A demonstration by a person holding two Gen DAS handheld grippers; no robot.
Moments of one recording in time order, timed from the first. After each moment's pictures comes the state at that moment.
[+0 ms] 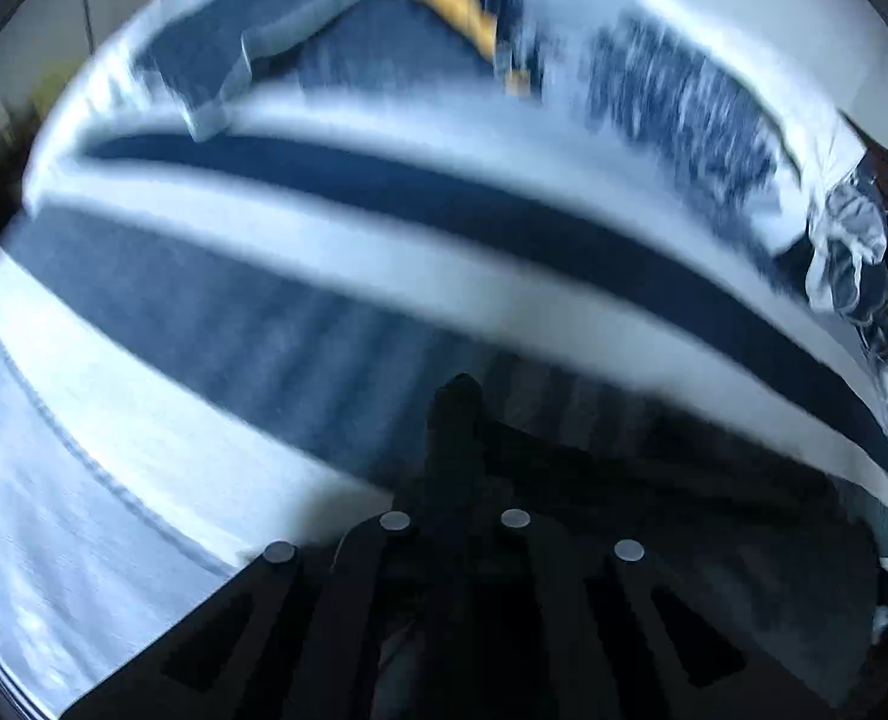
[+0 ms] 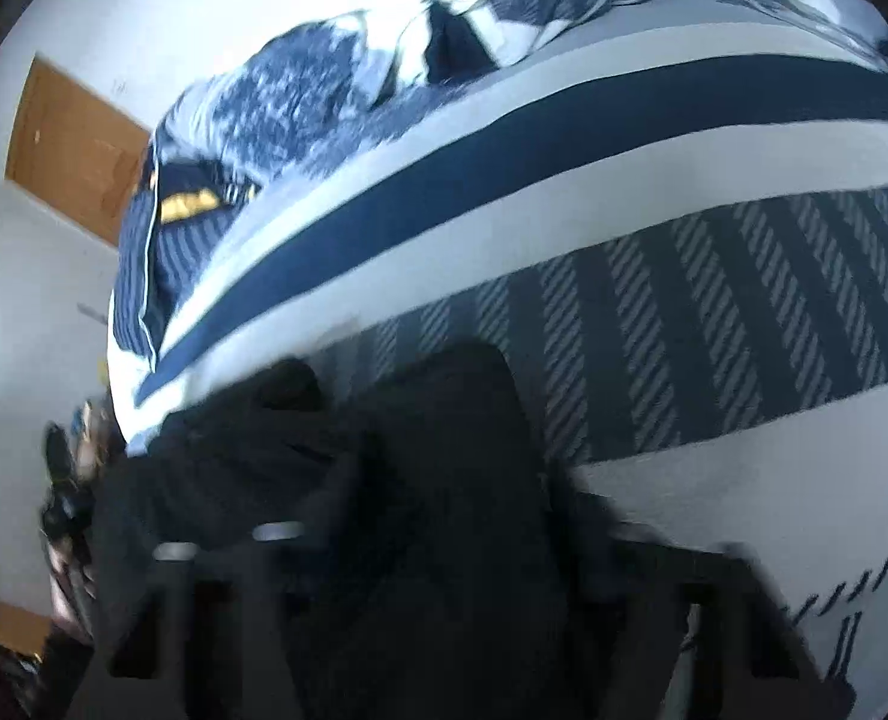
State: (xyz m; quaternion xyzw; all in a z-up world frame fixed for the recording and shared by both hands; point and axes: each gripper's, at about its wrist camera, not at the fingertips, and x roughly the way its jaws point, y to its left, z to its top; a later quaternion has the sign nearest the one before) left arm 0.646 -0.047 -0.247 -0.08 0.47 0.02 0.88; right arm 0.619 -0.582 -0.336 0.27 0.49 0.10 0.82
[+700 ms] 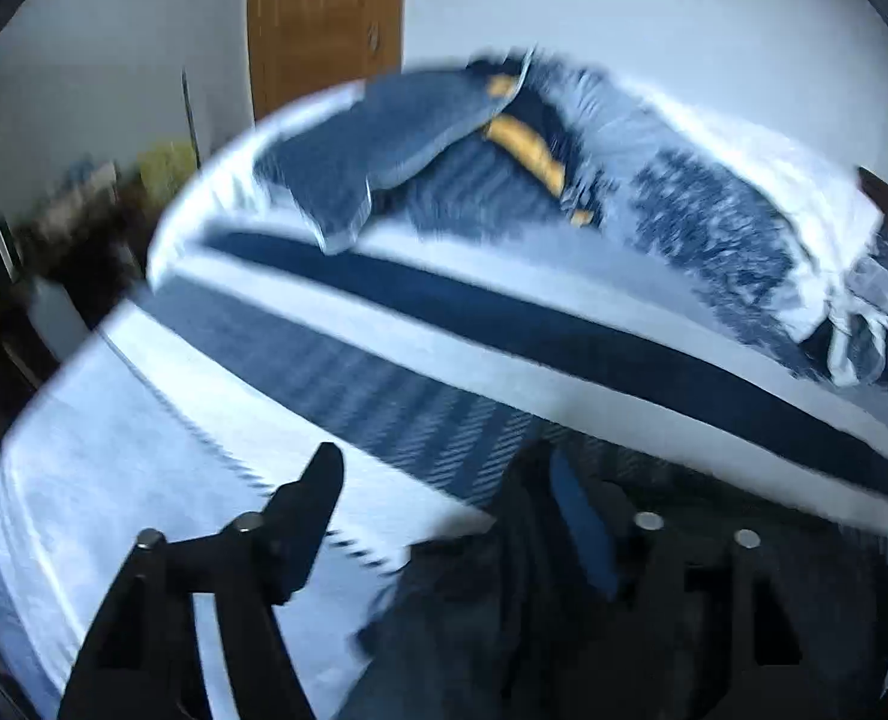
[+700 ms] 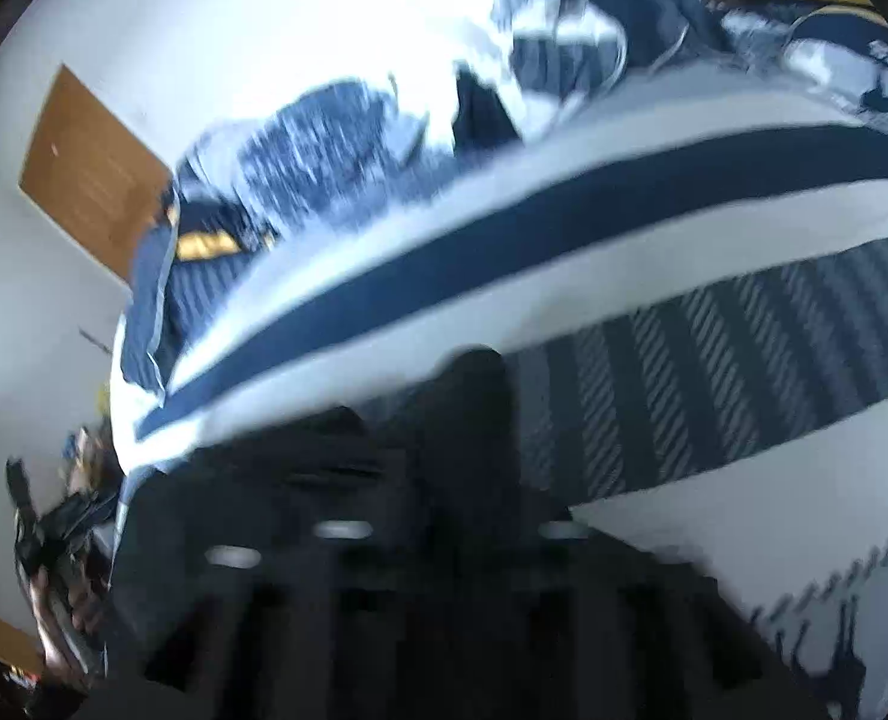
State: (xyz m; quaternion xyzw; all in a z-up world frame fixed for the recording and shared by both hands) left arm 0.549 -0.034 -0.164 -0.04 0.37 0.11 0.92; right arm 0.577 -0.578 -0.284 0.29 0.39 0.05 0.87
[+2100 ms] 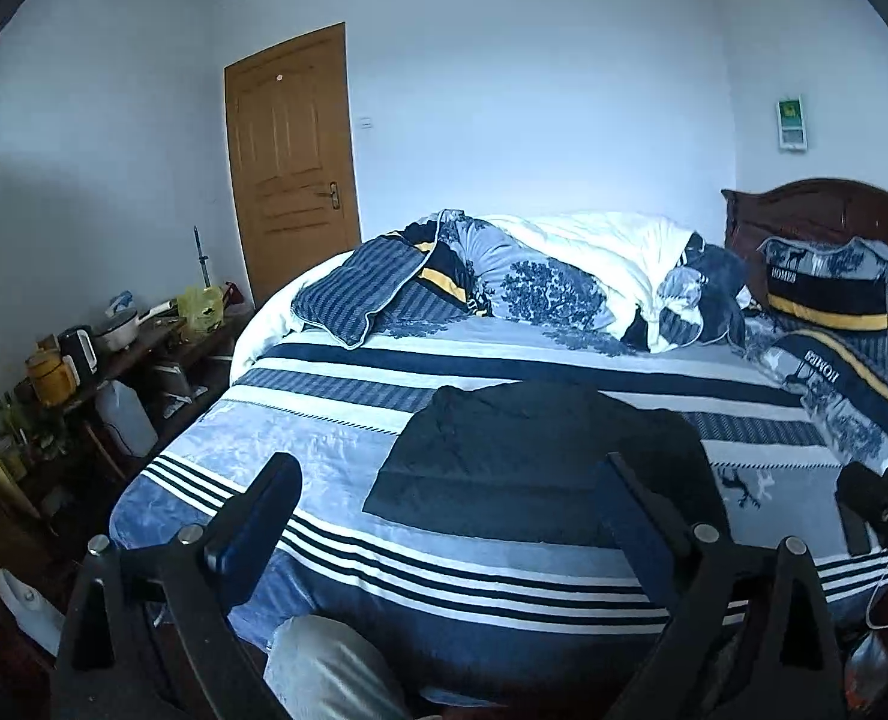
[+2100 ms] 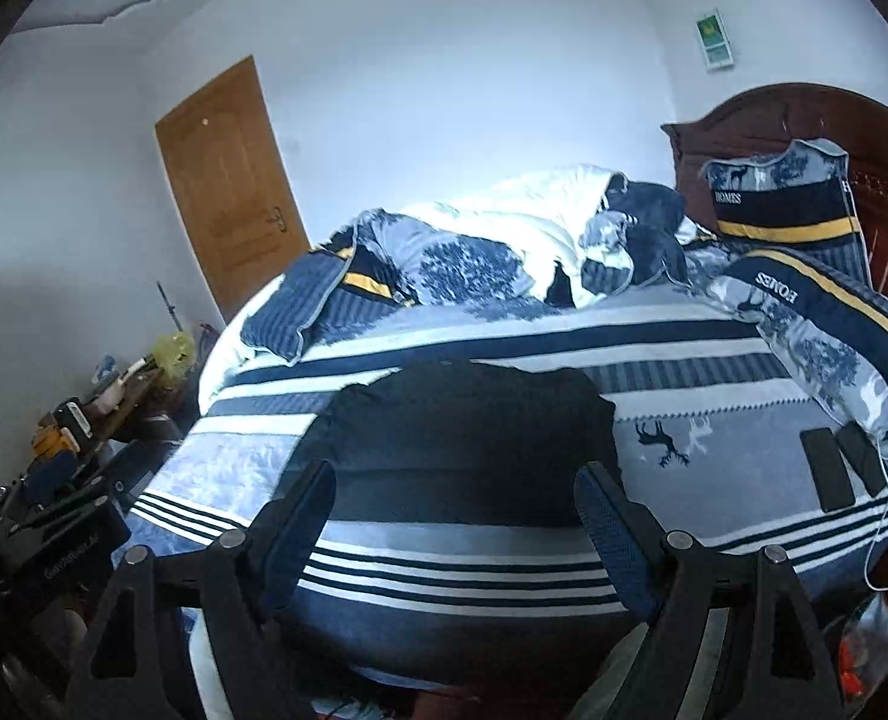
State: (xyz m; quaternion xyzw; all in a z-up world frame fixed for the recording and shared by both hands) left arm 0.094 -0.183 0.018 0.03 0.24 0.06 0.97; right arm 0.105 -0.431 -0.017 0.13 0.26 0.05 0.95
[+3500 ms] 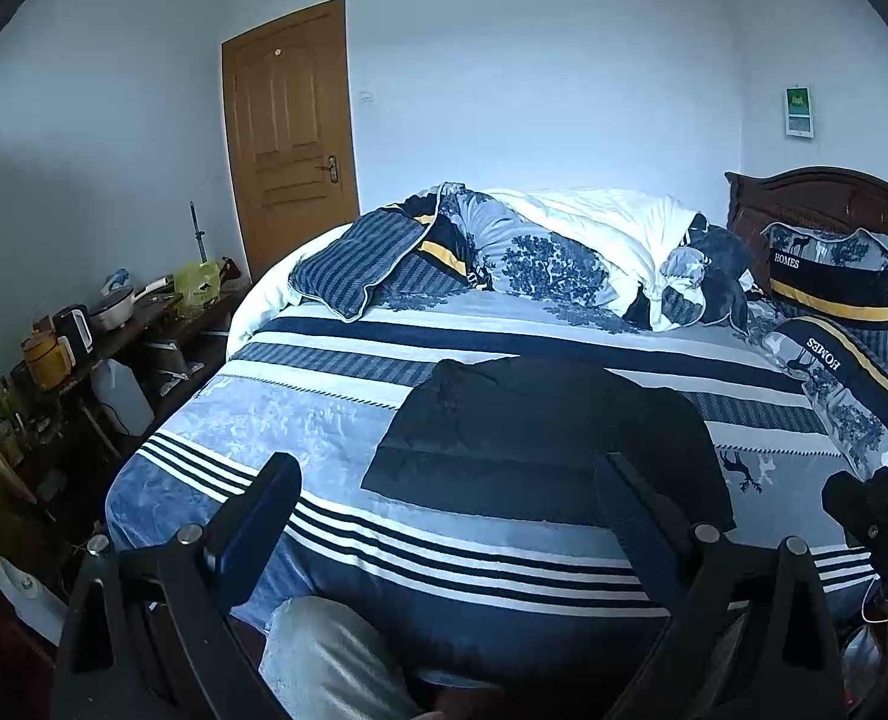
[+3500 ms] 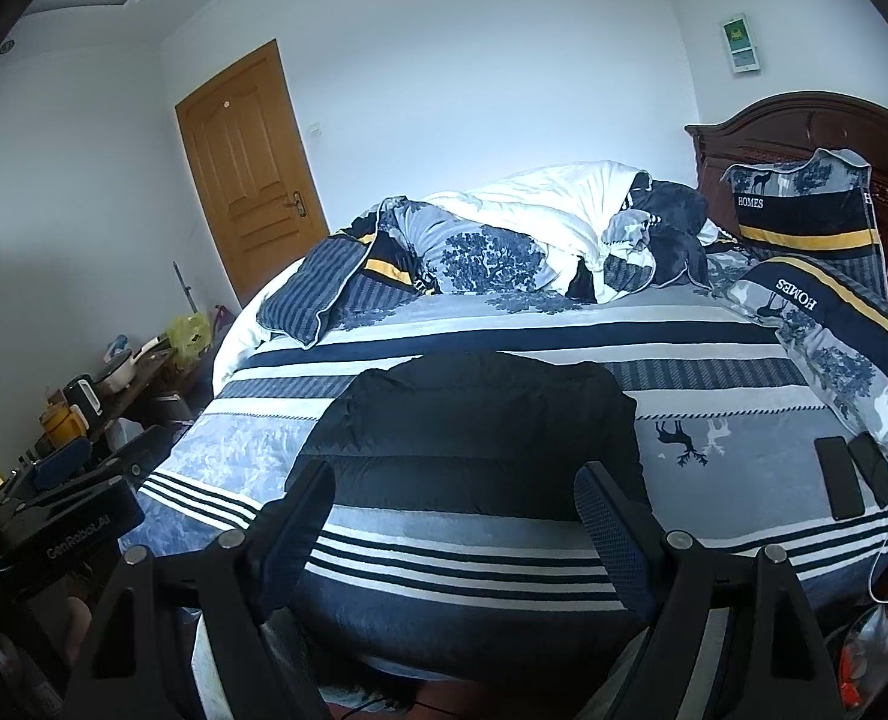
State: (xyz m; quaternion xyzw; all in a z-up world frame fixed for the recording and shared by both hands) left arm 0.102 -0.177 0.008 0.02 0.28 0.06 0.96; right arm 0.111 -0.409 -0.026 0.12 0.28 0.07 0.95
